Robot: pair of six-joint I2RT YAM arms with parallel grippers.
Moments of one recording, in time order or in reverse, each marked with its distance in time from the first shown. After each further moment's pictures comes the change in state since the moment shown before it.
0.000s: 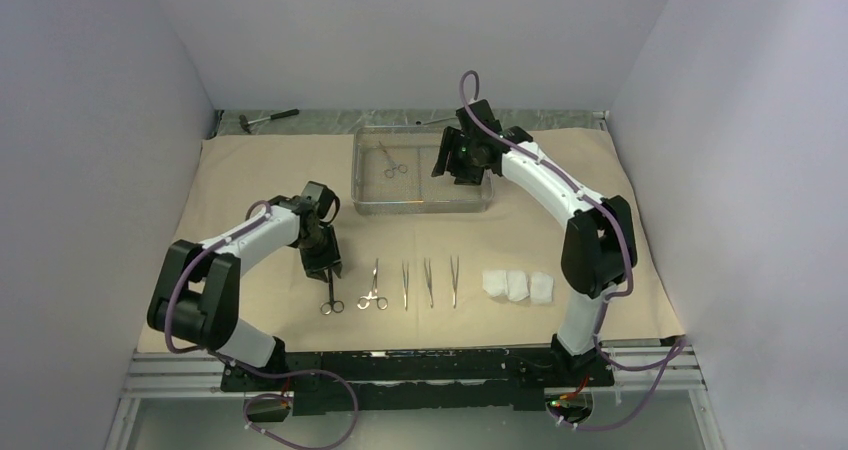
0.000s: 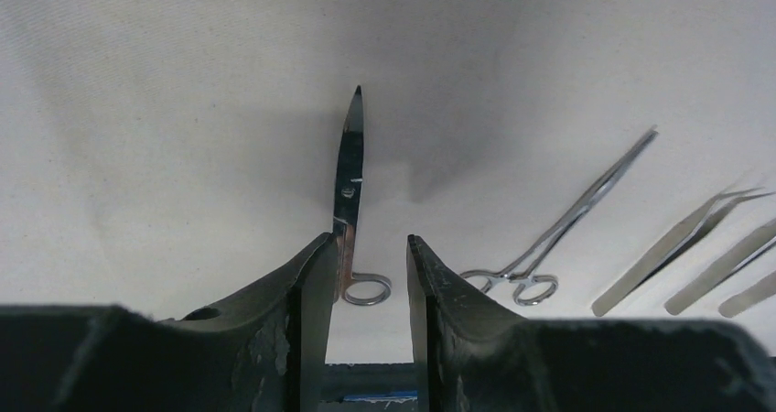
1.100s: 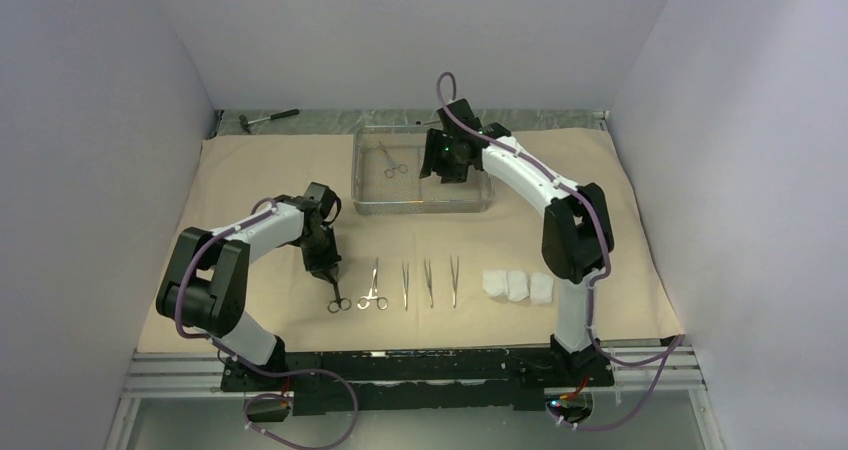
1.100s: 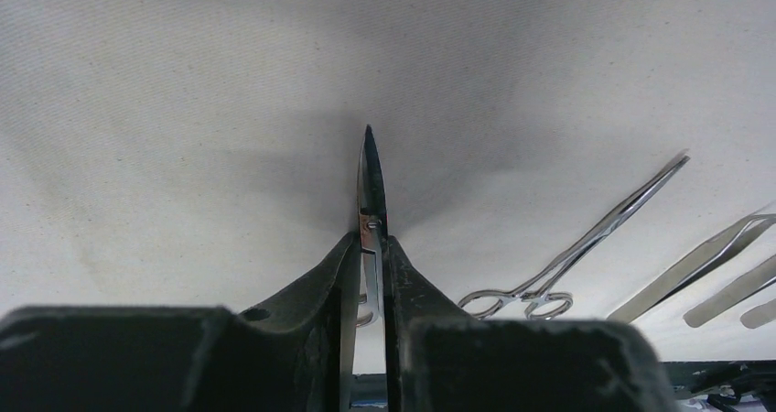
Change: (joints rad) left arm 0.011 0.088 -0.002 0.032 0.019 0.039; right arm 0.032 0.130 0.125 -0.014 -0.005 -0.051
